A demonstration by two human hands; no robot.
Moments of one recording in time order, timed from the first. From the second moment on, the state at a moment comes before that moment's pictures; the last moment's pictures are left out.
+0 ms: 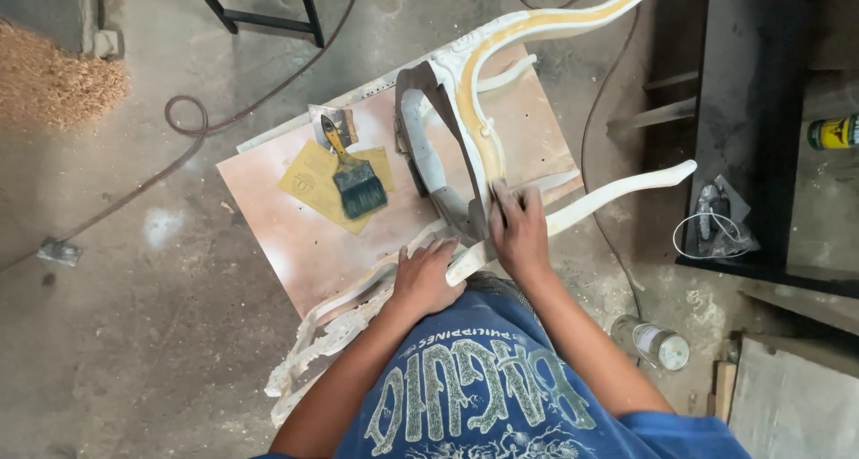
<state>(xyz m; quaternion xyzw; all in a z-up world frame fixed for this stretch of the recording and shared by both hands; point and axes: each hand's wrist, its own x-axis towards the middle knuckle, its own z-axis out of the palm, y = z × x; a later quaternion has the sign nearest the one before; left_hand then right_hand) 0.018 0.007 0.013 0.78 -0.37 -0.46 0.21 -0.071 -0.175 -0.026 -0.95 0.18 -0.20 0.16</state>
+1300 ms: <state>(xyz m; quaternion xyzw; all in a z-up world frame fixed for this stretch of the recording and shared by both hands) 0.019 -0.008 0.022 0.78 -0.36 -0.49 0.16 -0.030 -0.195 0.021 -0.94 0.20 -0.10 0.27</state>
